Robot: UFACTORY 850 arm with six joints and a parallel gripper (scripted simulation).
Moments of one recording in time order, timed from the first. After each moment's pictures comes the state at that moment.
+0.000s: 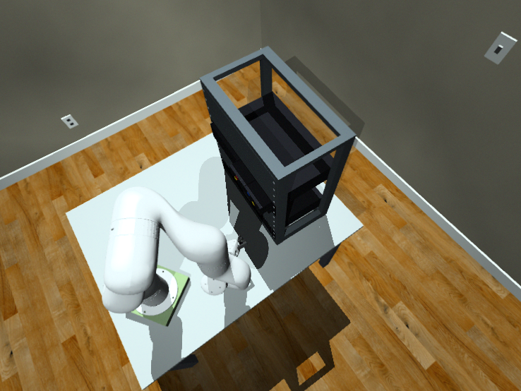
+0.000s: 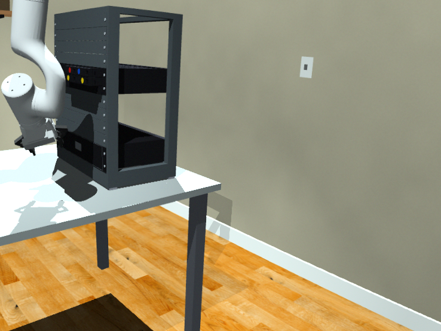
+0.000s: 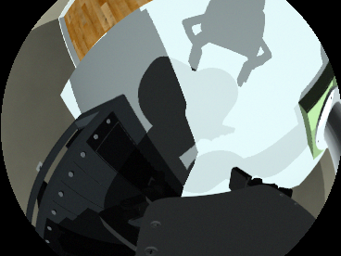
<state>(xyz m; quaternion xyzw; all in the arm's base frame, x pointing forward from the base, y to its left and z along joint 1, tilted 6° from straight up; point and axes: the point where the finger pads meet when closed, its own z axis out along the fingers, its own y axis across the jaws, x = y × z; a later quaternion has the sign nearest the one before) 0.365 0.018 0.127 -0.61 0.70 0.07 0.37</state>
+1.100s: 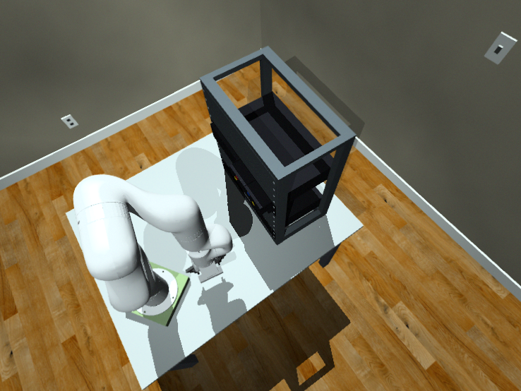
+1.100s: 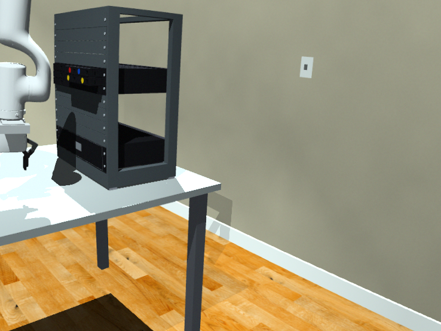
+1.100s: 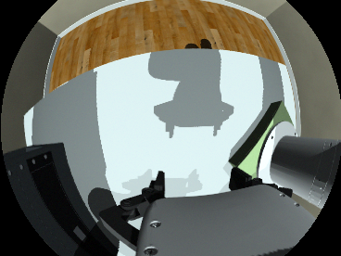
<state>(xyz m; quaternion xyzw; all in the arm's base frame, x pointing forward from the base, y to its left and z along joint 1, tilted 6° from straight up) 0.240 -0.021 0.077 -0.70 0.72 -0.01 0.00</state>
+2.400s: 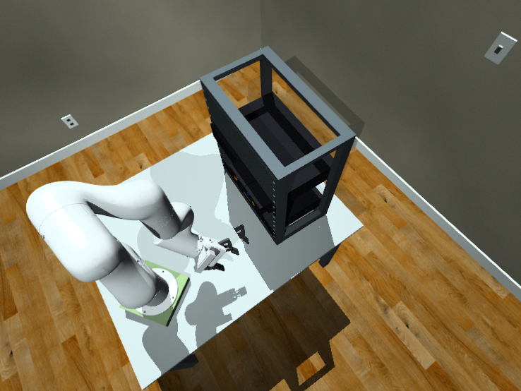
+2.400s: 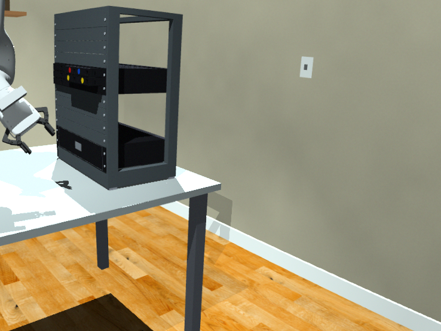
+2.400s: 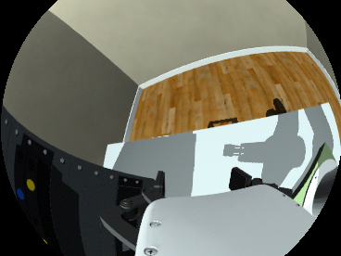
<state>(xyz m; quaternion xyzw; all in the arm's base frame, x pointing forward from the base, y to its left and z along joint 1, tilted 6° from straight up) 0.324 -0.057 0.168 -0.67 0.62 -0.40 0.04</state>
